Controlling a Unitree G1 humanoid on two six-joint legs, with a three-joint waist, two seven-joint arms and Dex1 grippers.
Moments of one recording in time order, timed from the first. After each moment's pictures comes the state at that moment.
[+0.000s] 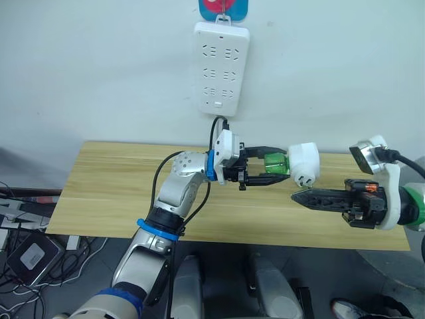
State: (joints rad) left arm -0.71 0.15 -0.21 0.24 -0.39 0.03 -1.23; right arm -0.22 -1.16 -0.27 -0.40 1.94 1.14 0.39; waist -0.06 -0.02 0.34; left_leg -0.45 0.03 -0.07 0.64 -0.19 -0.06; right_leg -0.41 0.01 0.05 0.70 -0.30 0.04
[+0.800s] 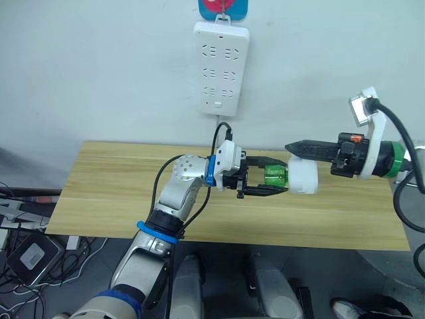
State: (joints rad) left arm -0.68 0.16 -0.24 0.23 -0.36 0.00 -1.30; right arm -0.60 -1.08 -0.07 -0.21 1.86 1.10 0.11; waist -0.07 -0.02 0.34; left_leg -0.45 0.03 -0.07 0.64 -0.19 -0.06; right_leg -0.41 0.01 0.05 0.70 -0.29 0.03
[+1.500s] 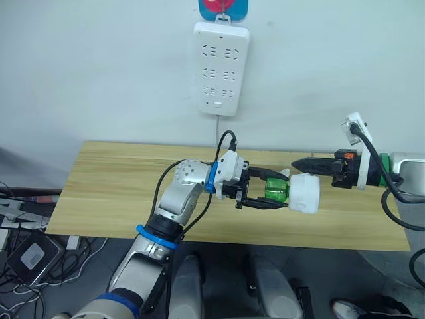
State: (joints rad) left arm -0.65 0.17 -0.27 0.19 -0.37 0.02 -1.37; right arm -0.53 -1.05 -0.10 -0.20 1.50 1.20 0.34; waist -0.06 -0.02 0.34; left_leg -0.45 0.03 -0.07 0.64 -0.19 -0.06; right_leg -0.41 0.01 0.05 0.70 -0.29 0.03
